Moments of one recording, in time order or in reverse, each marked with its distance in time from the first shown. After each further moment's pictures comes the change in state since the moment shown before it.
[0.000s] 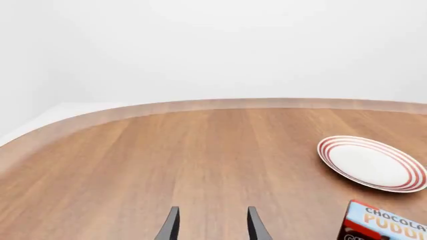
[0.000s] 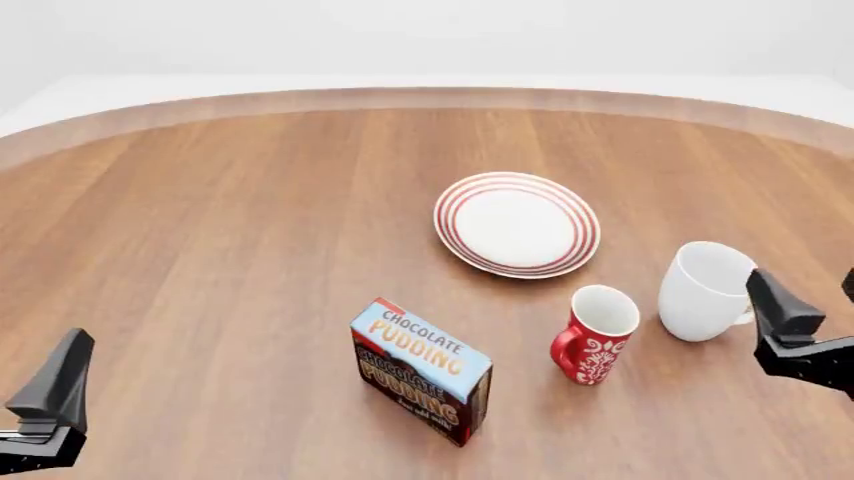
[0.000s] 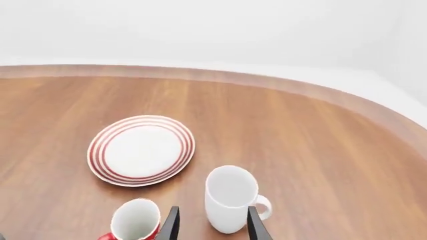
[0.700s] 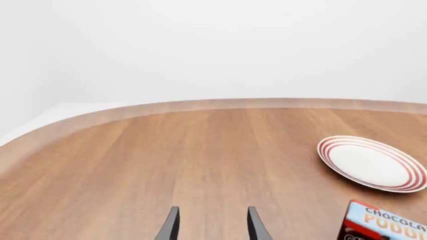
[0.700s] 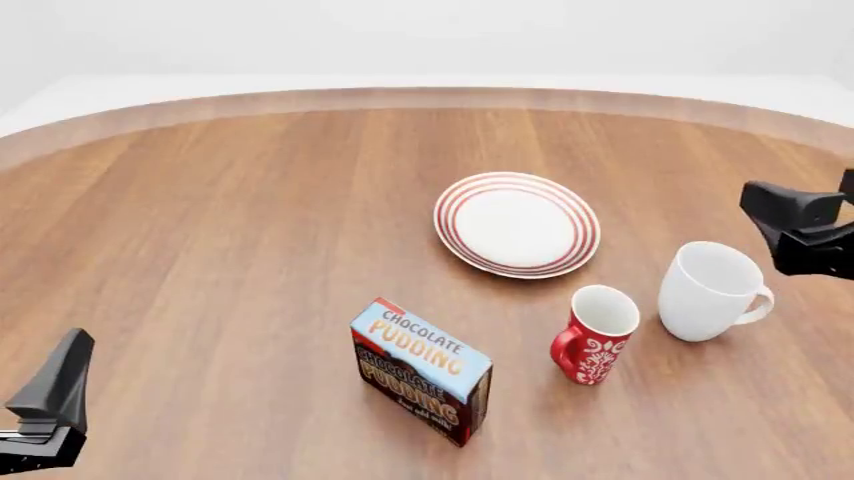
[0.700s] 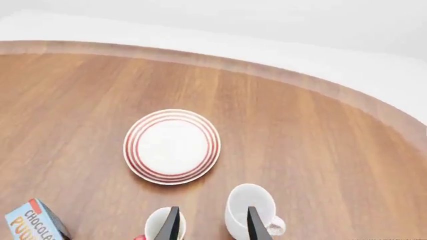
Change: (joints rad) left arm 0.000 0.000 0.000 0.000 0.000; right arm 0.134 0.167 -0.467 0.459 -0.025
